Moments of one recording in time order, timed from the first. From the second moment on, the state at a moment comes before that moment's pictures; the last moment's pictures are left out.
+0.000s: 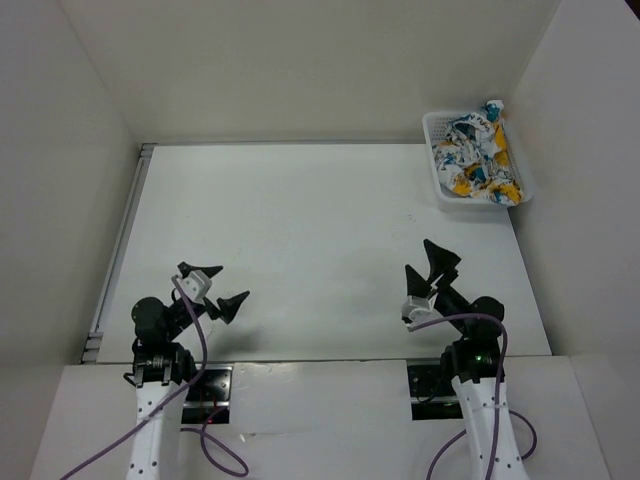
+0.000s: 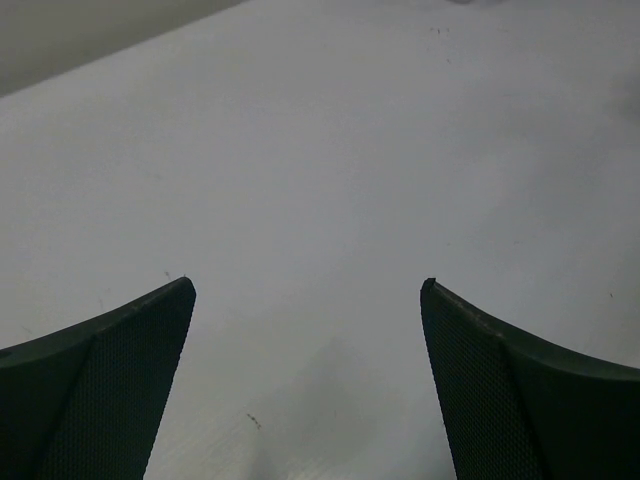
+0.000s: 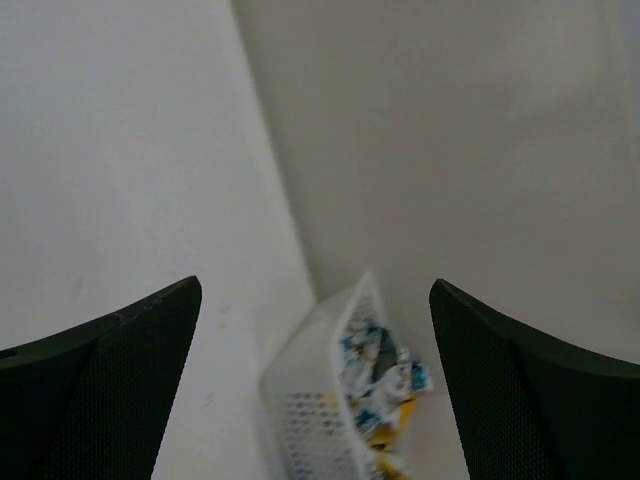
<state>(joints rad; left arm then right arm) 0.14 0.05 0.04 -0.05 0.84 0.07 0.01 0.02 0.04 0.02 -0.70 -1.17</state>
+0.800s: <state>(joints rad) -0.21 1.42 0.96 -0.12 0.50 0.07 -0.25 1.75 1.30 -0.19 0.17 -0.16</state>
